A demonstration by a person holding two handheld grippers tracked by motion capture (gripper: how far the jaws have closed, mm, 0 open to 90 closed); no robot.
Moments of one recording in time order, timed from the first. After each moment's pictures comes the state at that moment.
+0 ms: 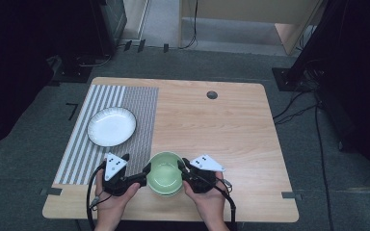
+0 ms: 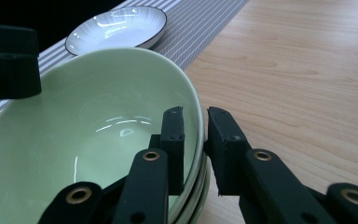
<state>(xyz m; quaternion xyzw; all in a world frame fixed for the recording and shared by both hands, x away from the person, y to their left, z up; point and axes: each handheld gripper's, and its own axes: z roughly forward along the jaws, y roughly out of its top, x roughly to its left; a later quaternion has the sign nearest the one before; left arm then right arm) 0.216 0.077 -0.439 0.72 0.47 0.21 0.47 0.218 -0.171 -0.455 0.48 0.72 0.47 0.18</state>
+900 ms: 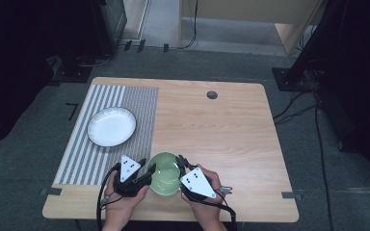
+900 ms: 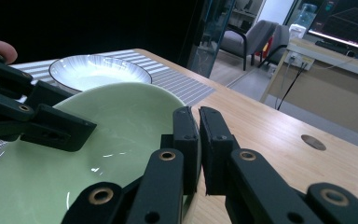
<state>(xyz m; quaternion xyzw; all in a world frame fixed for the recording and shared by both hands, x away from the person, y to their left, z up) 0.218 0.054 -0.455 0.75 0.45 0.21 0.44 0.191 -0.154 -0.450 0.35 0.70 0.49 0.39</state>
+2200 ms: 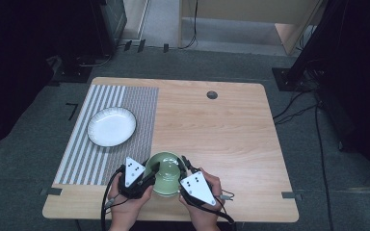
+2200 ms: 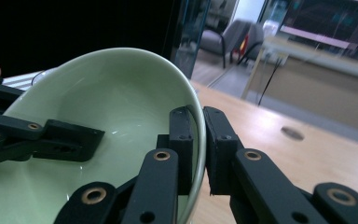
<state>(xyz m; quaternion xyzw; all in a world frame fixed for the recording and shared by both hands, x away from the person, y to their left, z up) 0.210 0.042 -0.452 0.74 0.43 0.24 0.47 0.177 -0.148 -0.443 0.39 0.67 0.49 0.41</state>
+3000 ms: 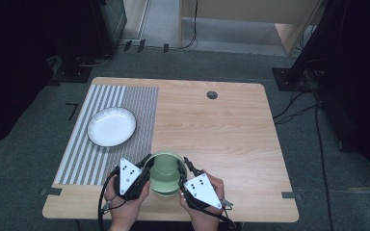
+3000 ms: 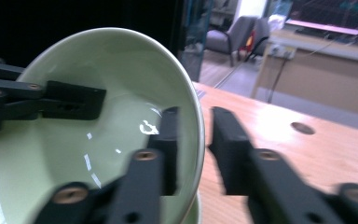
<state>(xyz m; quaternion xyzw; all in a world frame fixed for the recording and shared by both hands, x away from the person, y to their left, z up) 0.203 0.047 -0.434 0.71 0.40 0.29 0.50 0.168 -0.153 -0.435 0.41 0.66 0.51 0.38</state>
